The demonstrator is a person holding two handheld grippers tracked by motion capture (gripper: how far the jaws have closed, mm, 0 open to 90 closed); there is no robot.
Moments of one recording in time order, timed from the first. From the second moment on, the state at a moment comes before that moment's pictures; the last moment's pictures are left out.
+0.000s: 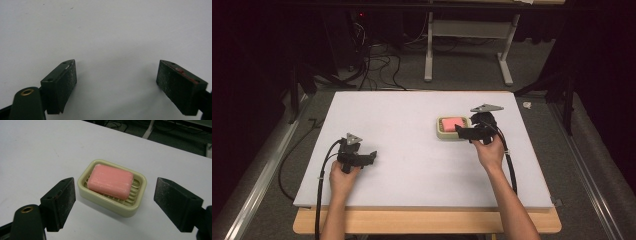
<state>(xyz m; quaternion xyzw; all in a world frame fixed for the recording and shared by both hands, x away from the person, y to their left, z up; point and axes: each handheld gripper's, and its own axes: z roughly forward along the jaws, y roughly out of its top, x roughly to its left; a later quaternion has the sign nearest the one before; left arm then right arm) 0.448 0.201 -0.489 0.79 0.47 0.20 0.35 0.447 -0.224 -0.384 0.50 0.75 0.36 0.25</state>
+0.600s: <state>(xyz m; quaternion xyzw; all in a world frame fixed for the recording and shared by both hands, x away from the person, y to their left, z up) 0.448 0.201 -0.489 0.79 0.47 0.20 0.34 0.427 -0.244 -0.380 0.50 0.73 0.37 0.26</state>
